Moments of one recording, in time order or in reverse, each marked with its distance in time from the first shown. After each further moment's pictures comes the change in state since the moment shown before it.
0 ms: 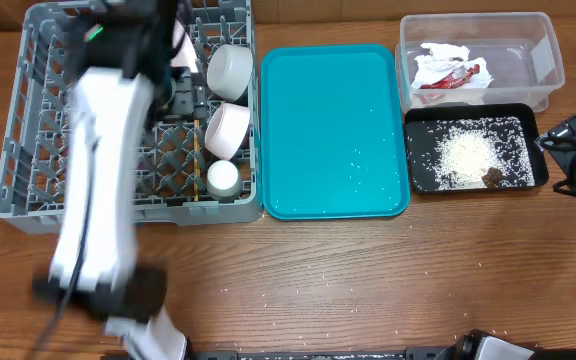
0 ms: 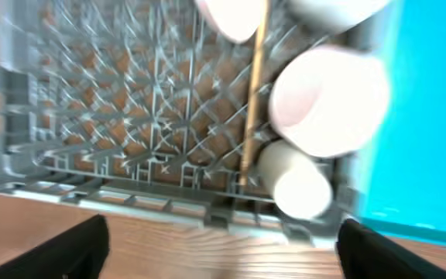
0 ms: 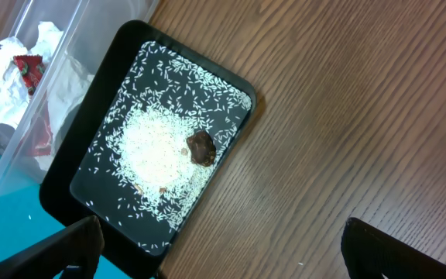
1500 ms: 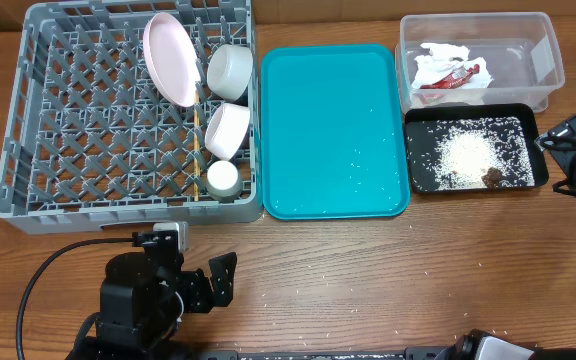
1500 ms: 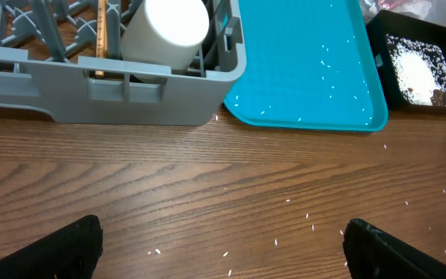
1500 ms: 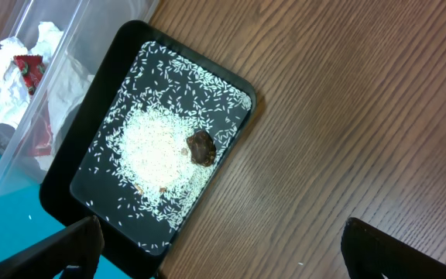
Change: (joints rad) left arm -0.041 -1.350 -1.571 0.653 0.394 -0.118; right arm 0.000 0.000 0.000 0.000 0.000 -0.001
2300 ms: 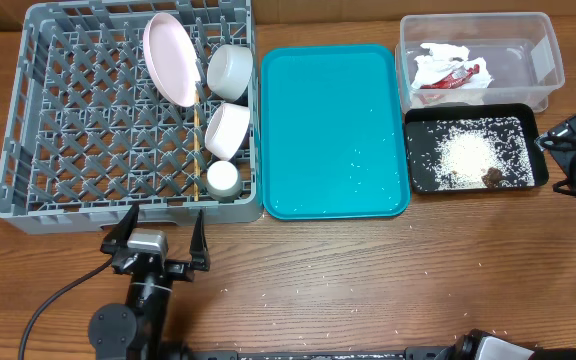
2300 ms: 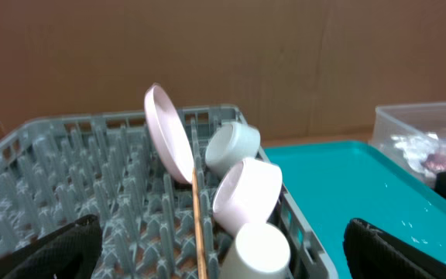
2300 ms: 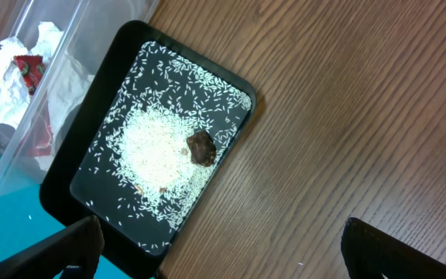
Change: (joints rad) left arm 0.243 -0.404 -0.434 0.783 -0.017 0.370; right arm 0.000 0.000 0.000 0.000 0.000 0.000
